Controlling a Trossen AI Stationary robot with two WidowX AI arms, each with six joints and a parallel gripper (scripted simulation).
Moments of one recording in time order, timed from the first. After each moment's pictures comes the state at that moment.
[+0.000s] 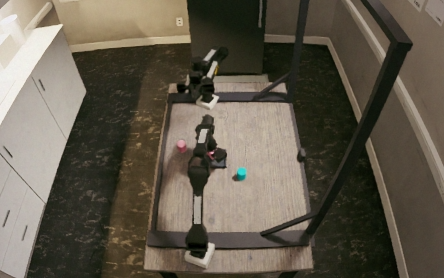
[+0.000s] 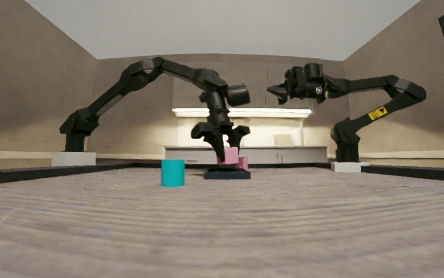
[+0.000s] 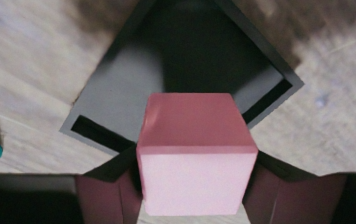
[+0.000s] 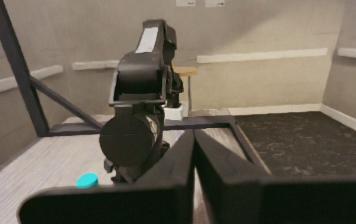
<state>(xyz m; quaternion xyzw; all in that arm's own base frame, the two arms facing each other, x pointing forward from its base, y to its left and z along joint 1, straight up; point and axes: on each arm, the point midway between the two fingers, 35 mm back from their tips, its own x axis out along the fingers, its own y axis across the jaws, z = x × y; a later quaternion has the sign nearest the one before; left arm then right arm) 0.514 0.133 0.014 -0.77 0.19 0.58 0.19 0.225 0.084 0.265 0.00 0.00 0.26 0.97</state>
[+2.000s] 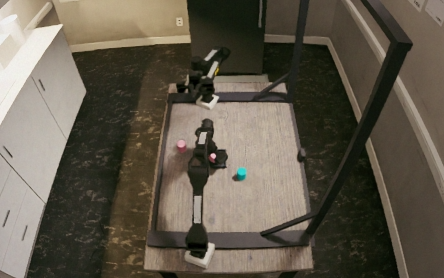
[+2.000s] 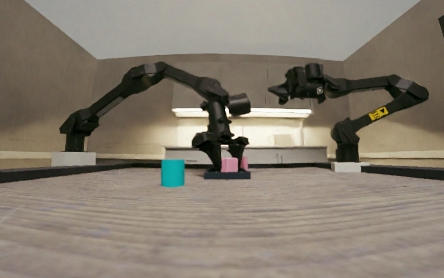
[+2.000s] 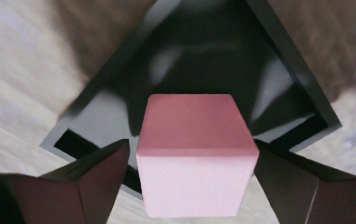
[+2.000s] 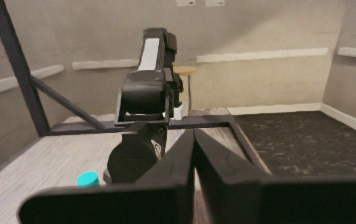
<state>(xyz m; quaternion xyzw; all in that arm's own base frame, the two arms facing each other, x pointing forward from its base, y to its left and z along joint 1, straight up) 0.513 0.133 -0.015 -0.78 0.17 0.59 0.13 0.223 0.081 0.266 0.00 0.00 0.26 0.97</state>
